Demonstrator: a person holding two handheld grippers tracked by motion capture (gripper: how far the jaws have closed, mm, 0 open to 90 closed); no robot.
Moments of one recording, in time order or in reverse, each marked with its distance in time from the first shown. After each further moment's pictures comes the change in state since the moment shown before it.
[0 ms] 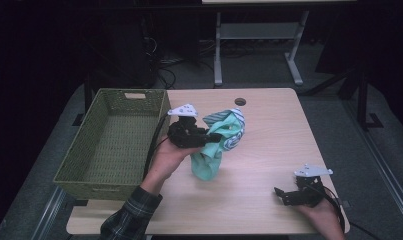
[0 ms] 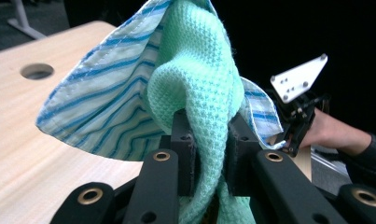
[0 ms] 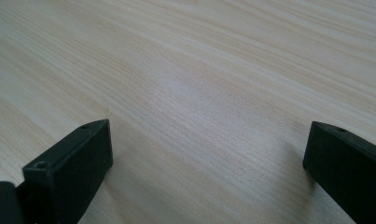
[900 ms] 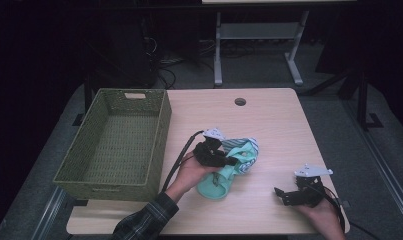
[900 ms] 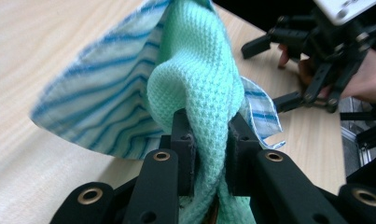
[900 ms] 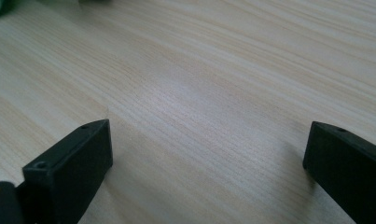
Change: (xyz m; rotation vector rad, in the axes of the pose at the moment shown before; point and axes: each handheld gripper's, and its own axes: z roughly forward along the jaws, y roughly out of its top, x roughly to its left) left arm 0.006 -0.054 0.086 0.190 -0.034 -0.040; right arm 0.000 0.000 0.000 0.001 0.000 -0.002
